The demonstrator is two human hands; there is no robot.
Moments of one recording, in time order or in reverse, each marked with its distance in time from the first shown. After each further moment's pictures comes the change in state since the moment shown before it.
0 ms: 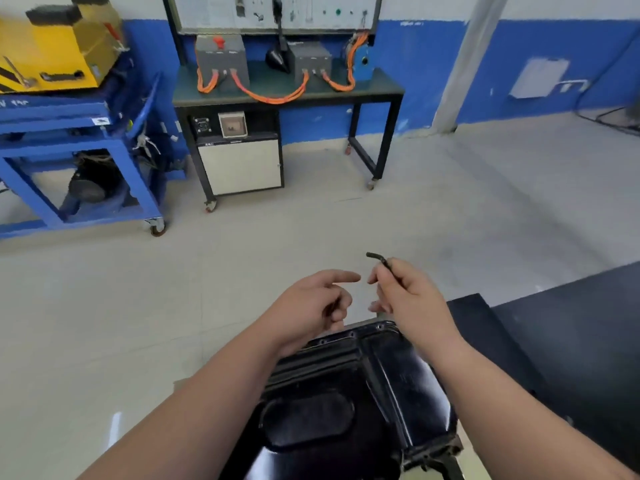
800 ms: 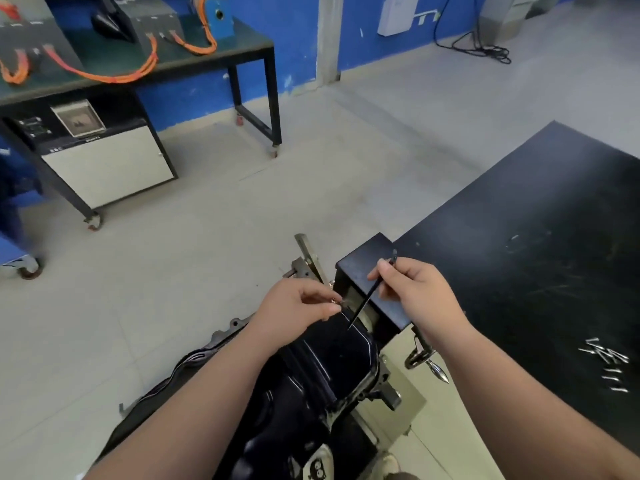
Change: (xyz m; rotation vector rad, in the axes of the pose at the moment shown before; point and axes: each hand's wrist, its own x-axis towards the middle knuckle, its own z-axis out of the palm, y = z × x) left_hand 0.045 -0.047 0.079 0.608 -0.195 0.068; right_hand -0.060 0.047 -0.110 -0.001 0.336 0.242
